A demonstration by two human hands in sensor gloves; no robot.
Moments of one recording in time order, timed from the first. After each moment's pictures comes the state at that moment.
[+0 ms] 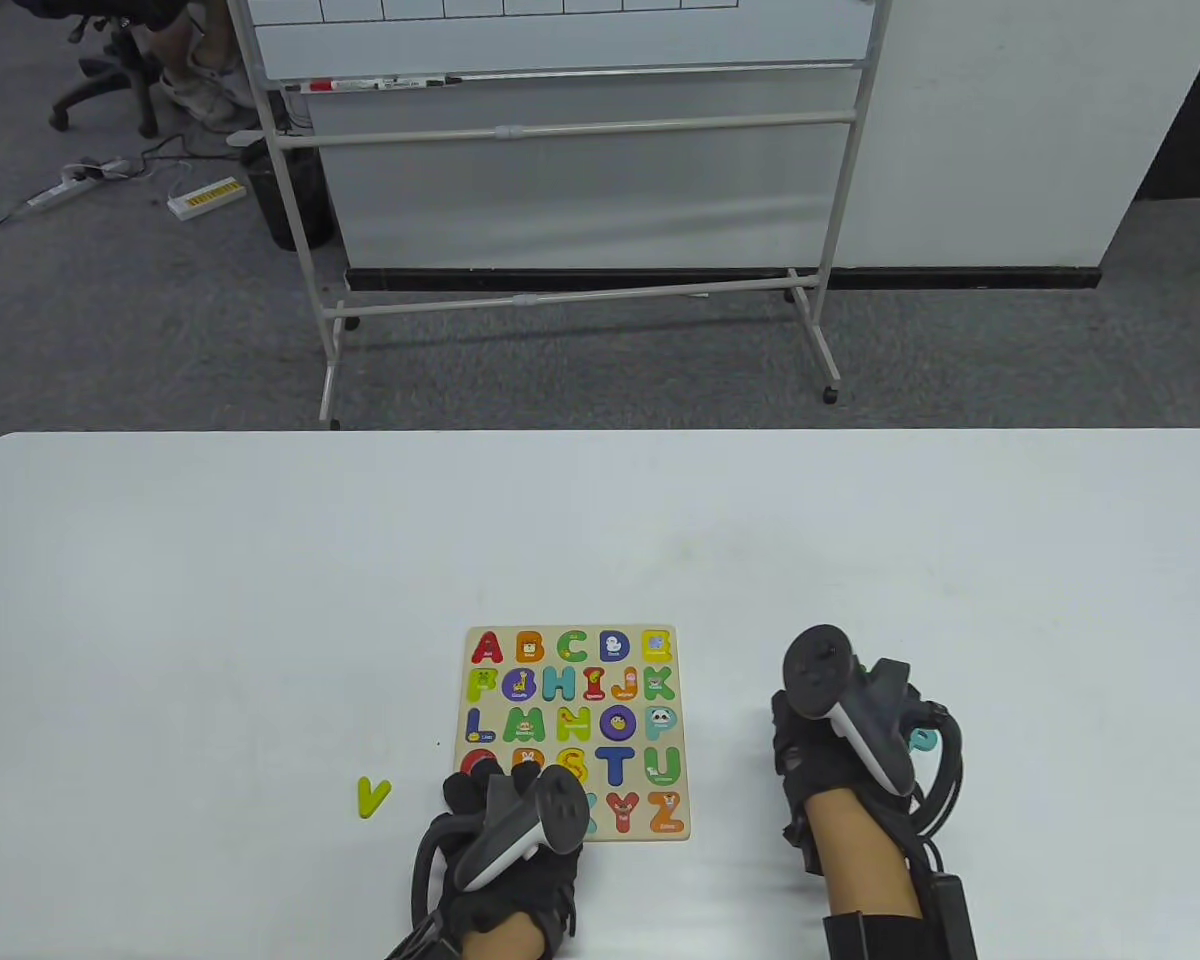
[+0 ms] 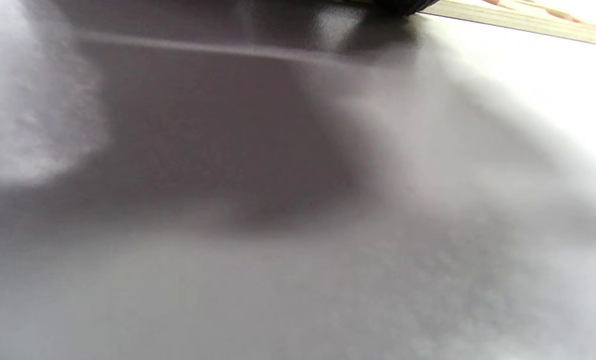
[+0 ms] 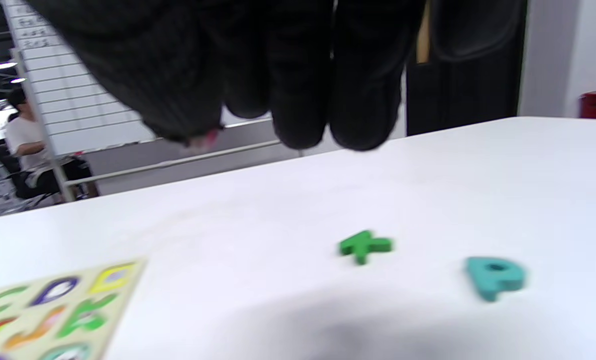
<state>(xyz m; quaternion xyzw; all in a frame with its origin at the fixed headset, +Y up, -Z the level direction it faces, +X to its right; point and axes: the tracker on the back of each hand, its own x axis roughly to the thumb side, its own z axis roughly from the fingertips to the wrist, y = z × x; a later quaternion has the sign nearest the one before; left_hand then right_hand) -0.110 -0.801 -0.288 -0.24 -0.04 0.04 0.97 0.183 -0.666 -0.336 -0.14 -0.02 0.98 0.10</state>
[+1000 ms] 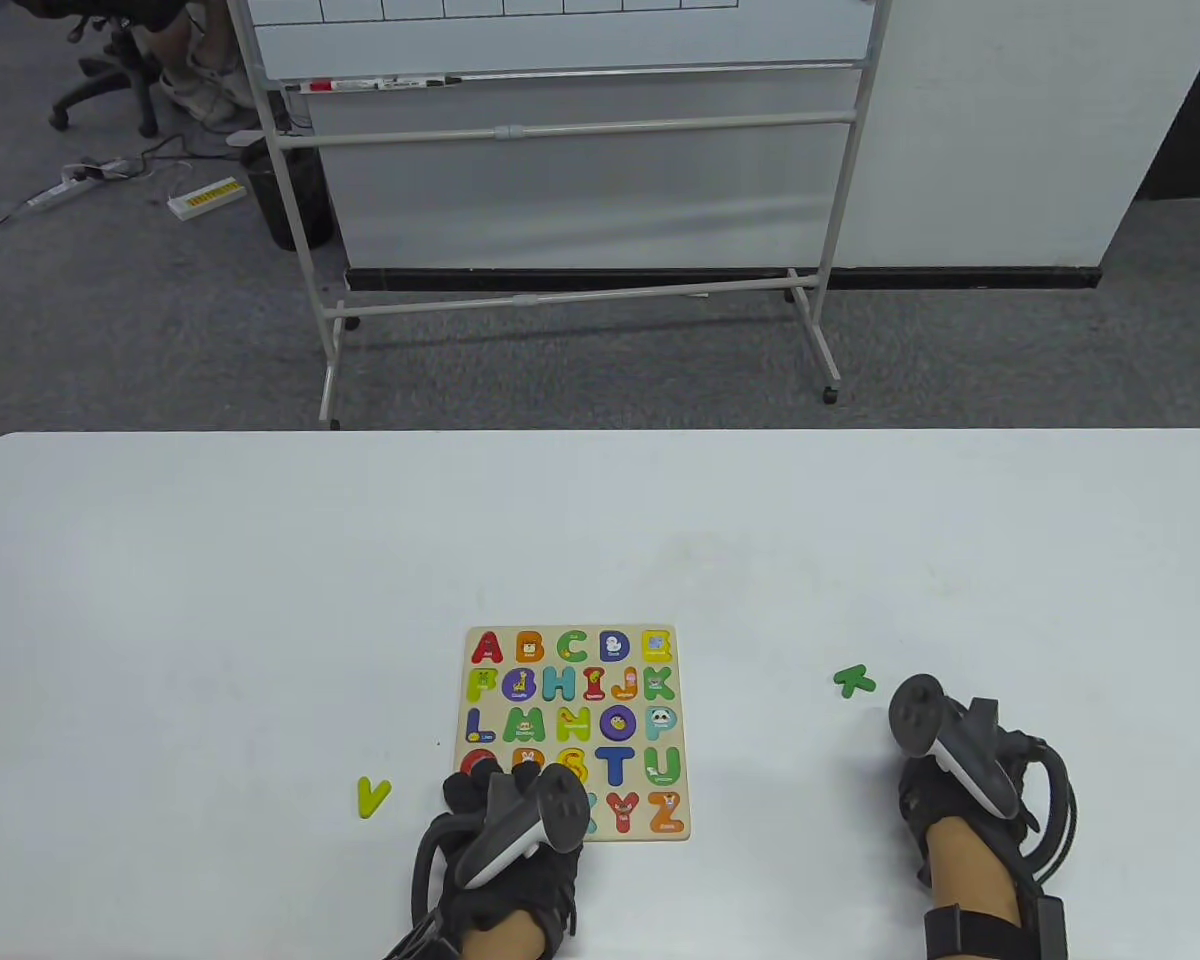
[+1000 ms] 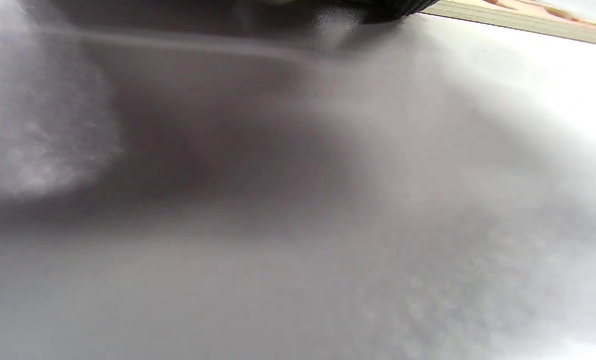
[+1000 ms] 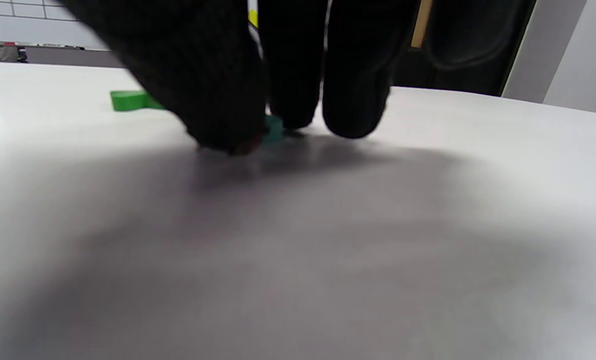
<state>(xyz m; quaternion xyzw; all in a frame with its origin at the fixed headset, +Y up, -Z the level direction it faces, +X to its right) -0.109 -0.800 -0.289 -0.25 -0.04 0.04 0.97 0.278 -0.764 -0.346 -0.14 0.05 0.99 -0.02</state>
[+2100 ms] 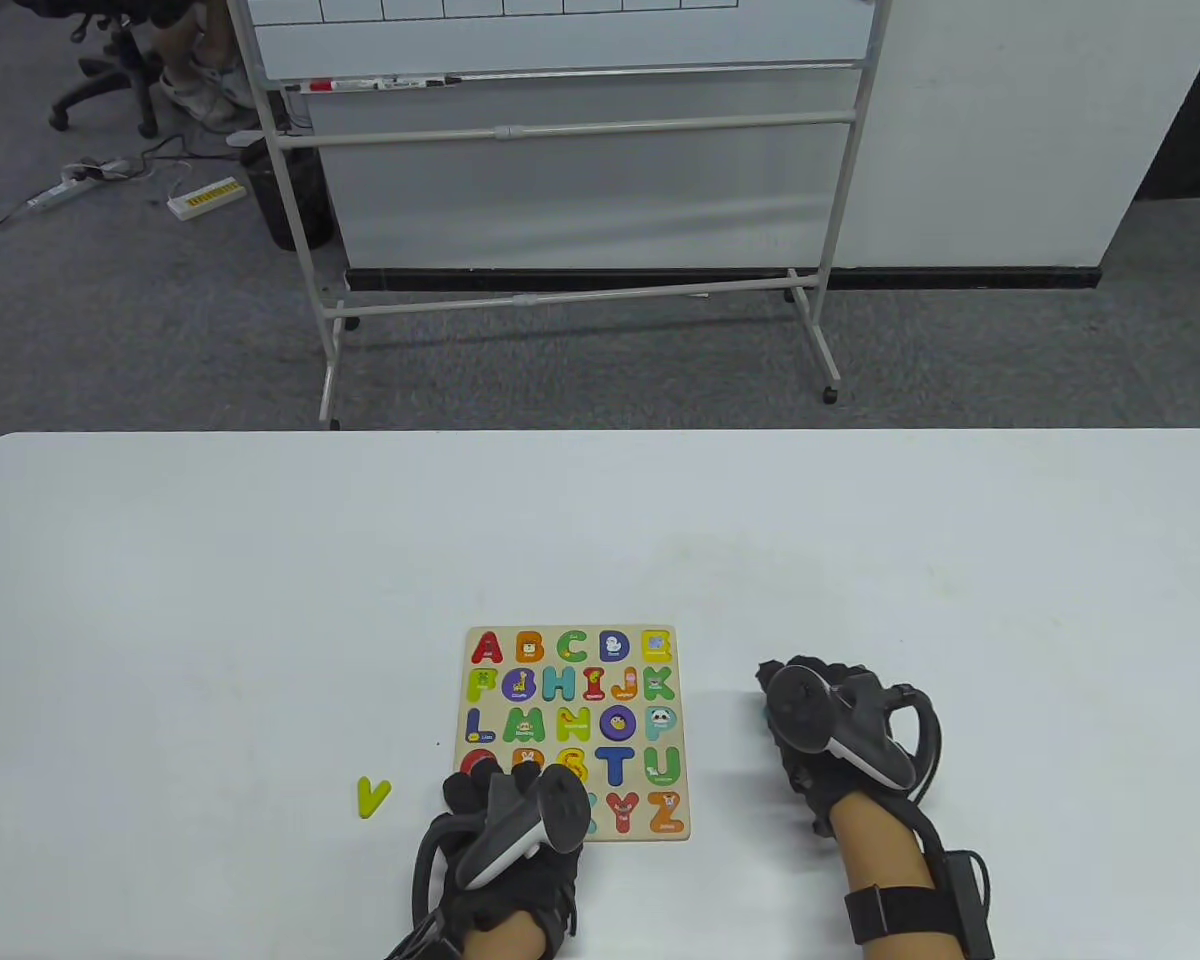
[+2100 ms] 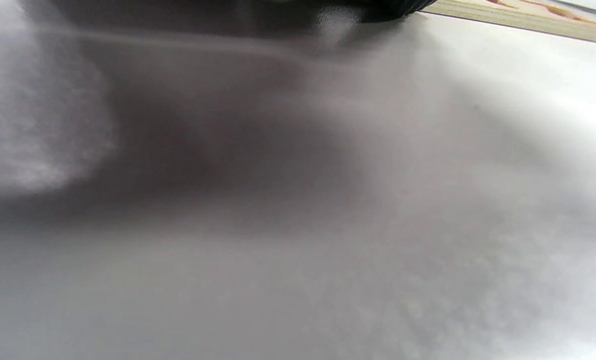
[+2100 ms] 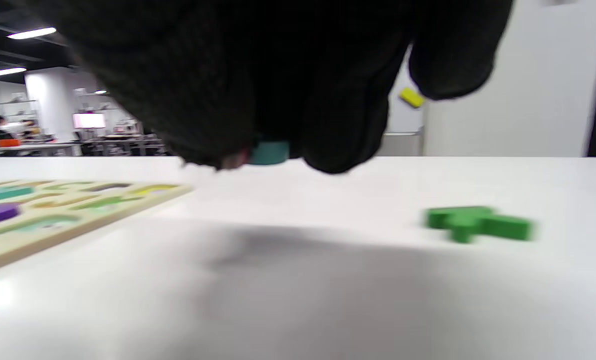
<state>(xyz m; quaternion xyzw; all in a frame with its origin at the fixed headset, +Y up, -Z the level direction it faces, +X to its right) -0.109 -0.801 -0.289 -0.25 -0.04 0.04 0.97 0.158 -0.740 -0.369 0.10 -0.06 0.99 0.04</state>
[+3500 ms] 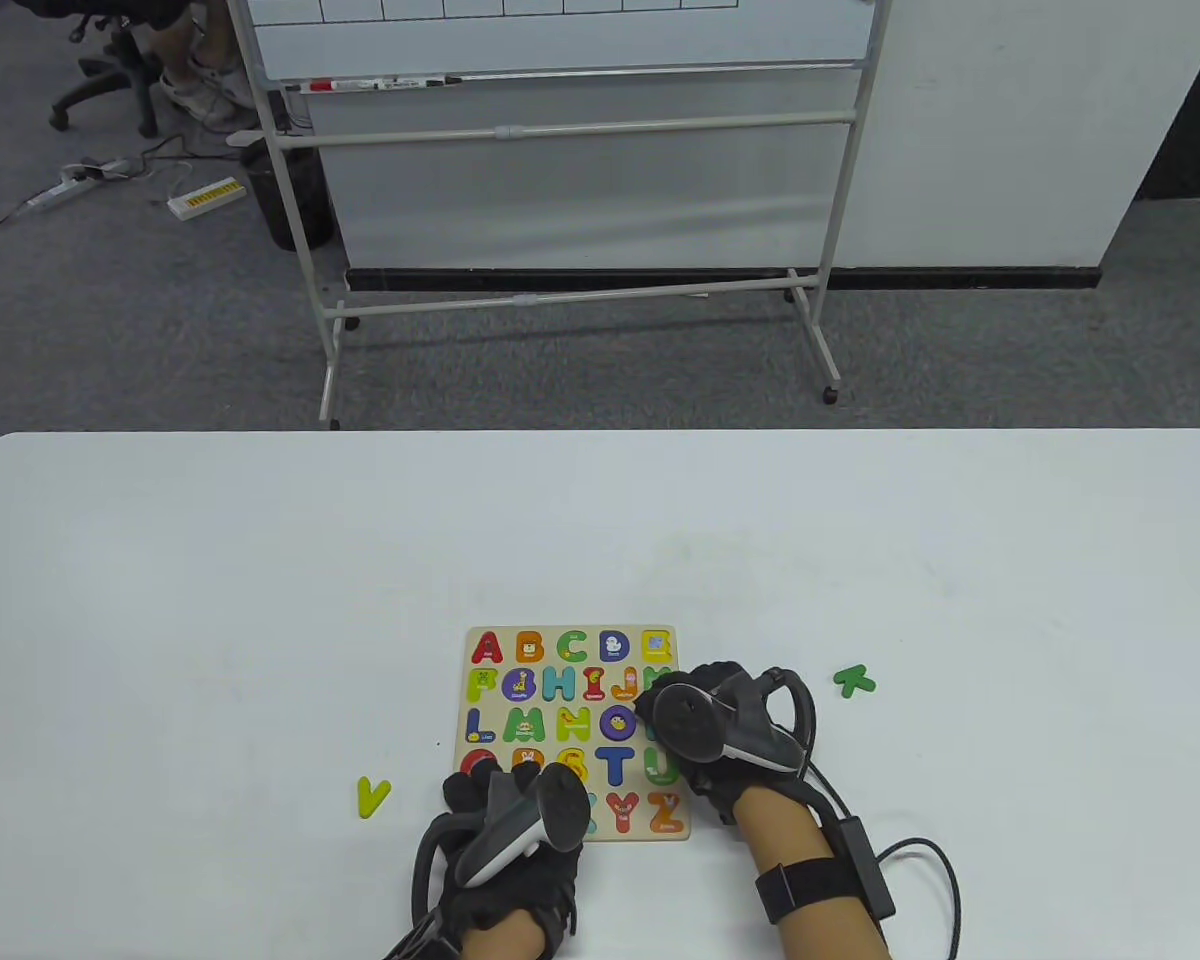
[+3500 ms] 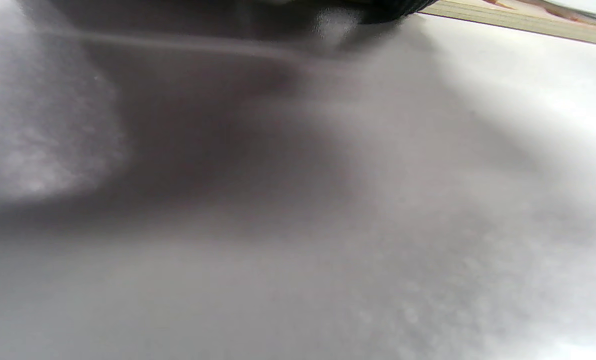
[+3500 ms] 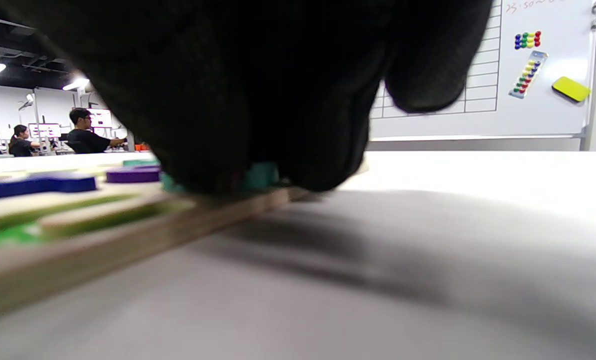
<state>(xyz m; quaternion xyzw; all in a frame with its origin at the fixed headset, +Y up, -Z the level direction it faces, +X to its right) -0.109 -0.801 -0.290 -0.25 -0.04 0.04 0.97 0.080 -0.767 -0.384 0.24 -0.08 0.97 0.05</state>
